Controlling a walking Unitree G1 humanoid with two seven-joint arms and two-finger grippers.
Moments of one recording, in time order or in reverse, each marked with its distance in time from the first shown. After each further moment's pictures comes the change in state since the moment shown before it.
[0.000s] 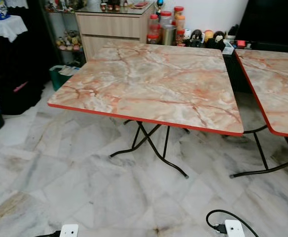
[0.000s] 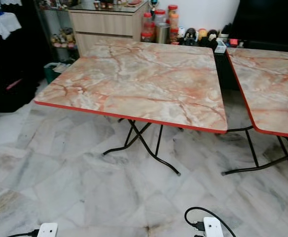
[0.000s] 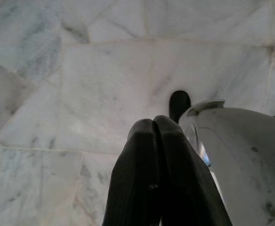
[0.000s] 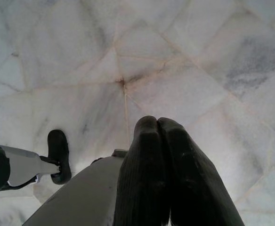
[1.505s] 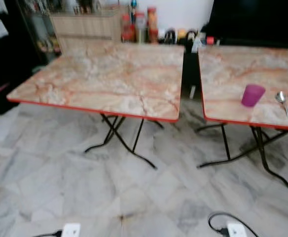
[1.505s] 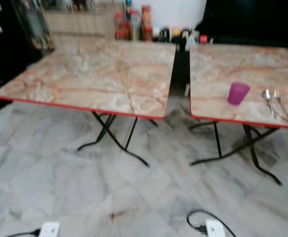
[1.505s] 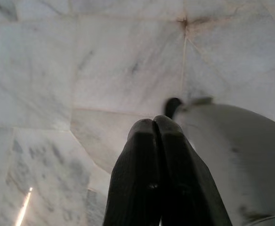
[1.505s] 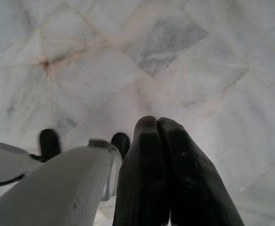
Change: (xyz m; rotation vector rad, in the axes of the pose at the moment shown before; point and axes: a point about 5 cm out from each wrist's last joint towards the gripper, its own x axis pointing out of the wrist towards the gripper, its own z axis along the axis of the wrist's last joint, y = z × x) left arm 0.001 -0.012 0.001 -0.001 -0.005 -0.034; right arm -0.005 -0.012 -0.009 0.006 0.033 -0.053
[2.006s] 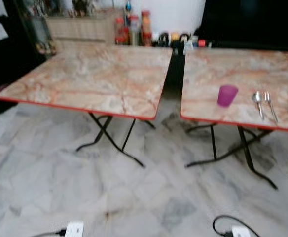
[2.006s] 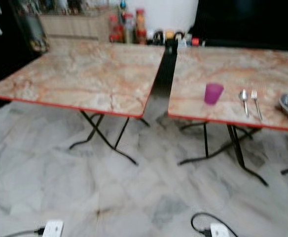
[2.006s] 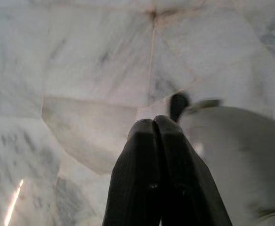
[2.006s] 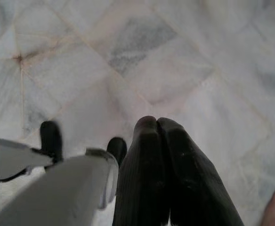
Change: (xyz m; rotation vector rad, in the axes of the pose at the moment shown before) left arm 0.000 0.003 0.003 0.000 -0.012 -0.002; right arm 0.001 0.001 0.006 -0.006 -0.007 0.008
